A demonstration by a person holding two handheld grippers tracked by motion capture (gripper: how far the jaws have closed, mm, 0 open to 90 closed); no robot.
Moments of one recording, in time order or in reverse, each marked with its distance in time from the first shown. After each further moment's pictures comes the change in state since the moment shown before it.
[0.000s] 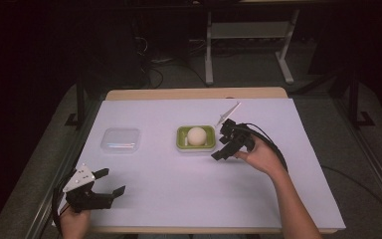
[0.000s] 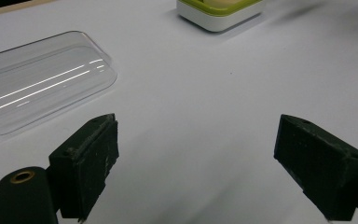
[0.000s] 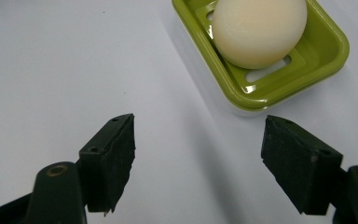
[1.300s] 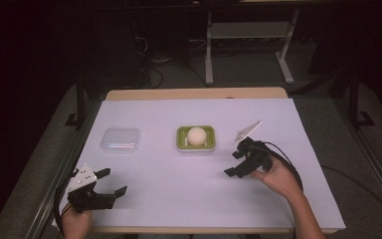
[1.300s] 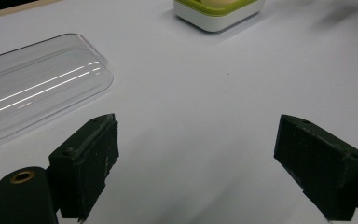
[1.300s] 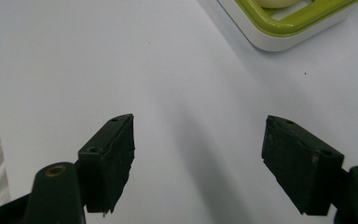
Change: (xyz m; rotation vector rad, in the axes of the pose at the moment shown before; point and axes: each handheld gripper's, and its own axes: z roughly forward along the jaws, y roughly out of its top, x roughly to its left) left arm -0.003 0.001 0.002 0.003 0.006 0.012; right arm 0.025 -0.059 -0.014 -0.049 -0.003 0.036
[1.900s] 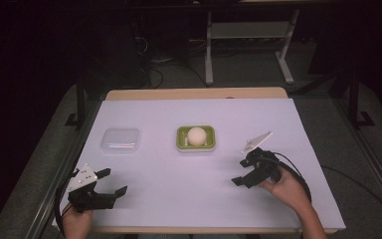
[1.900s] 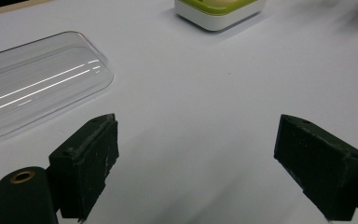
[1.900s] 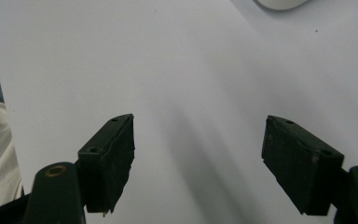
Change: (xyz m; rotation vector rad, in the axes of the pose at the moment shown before) left arm -0.001 0.000 0.001 0.004 -0.003 -0.012; right arm 0.010 -0.033 -0.005 -0.014 -0.003 0.036
